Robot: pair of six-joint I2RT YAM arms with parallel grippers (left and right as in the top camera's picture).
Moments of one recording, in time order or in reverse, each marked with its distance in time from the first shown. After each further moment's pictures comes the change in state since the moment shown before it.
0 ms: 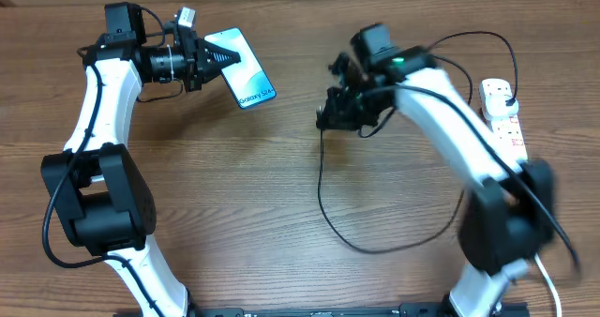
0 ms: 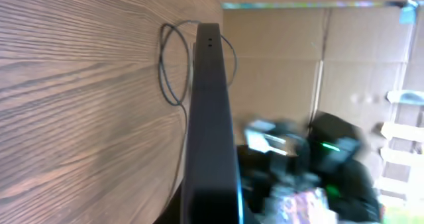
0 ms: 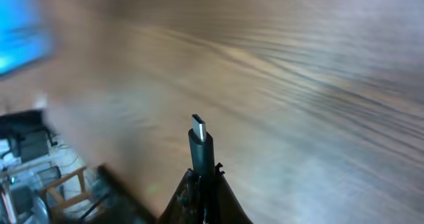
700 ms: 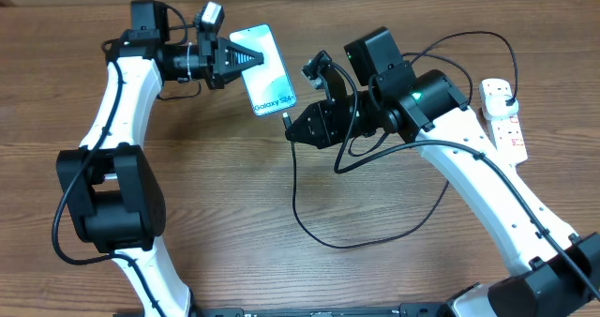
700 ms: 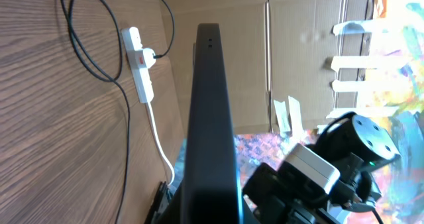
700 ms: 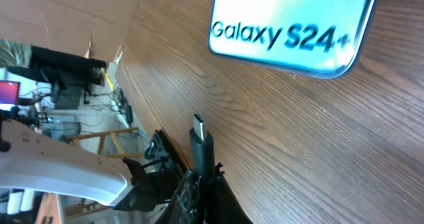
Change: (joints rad) left arm -0.090 0.000 0.000 0.005 0.229 0.097; right arm 0.128 -0.197 -0.069 0.098 -0.159 -0.007
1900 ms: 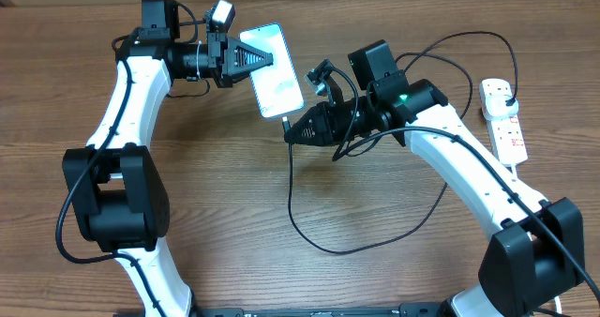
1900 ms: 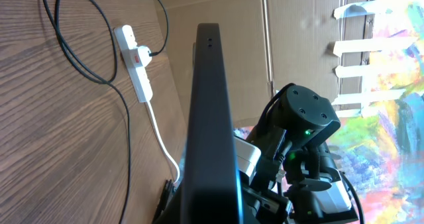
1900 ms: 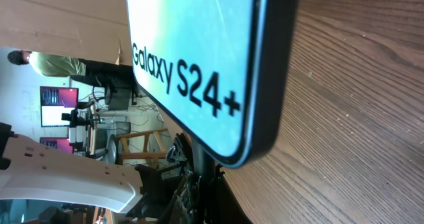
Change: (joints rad) left arm -0.032 0.000 0.000 0.042 0.008 0.020; right arm -0.058 0.080 -0.176 0.244 -0.189 0.059
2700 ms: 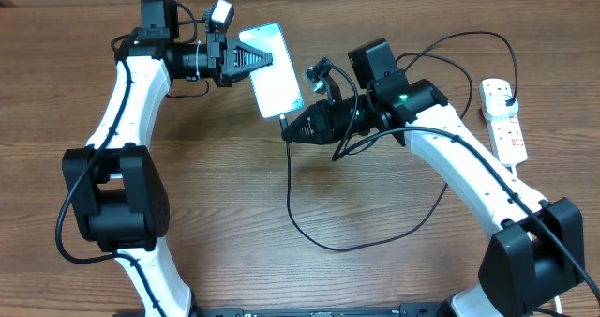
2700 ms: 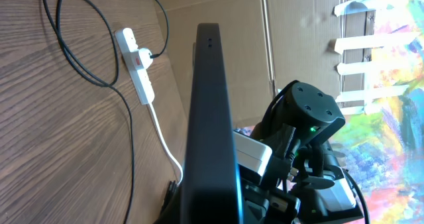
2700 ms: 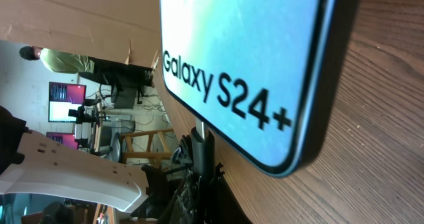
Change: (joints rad) left arm 0.000 0.000 0.000 -0.001 0.000 0.026; right arm 0.000 0.000 0.000 0.039 -0.031 0.000
